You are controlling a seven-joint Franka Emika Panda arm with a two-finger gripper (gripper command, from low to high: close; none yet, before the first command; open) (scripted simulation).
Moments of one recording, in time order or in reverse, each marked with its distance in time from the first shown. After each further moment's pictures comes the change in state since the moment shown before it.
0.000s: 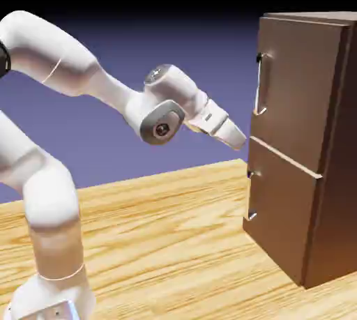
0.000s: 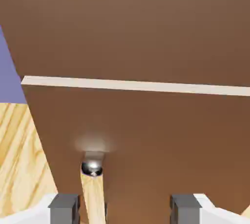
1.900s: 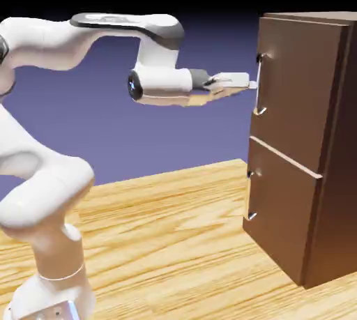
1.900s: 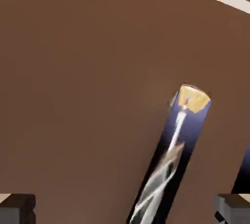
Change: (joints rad) arm -0.769 -0.234 0.787 0.359 2.479 -0.163 0.817
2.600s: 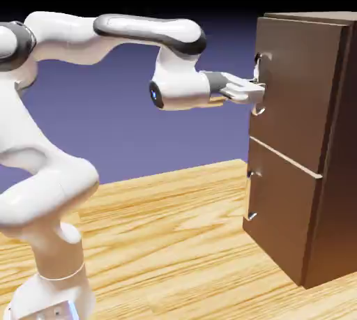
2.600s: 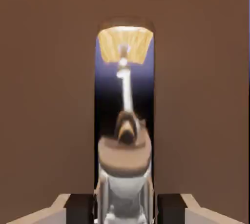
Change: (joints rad) arm -0.045 0.180 0.026 0.117 0.299 -0.068 -0.118
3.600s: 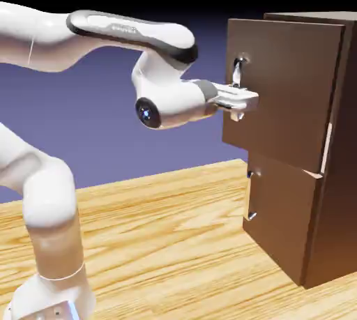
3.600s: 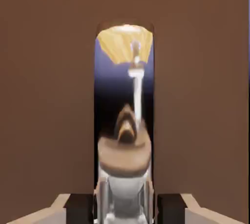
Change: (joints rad) arm 0.806 -0.078 -0.858 -0.297 -0.711 -0.188 0.184
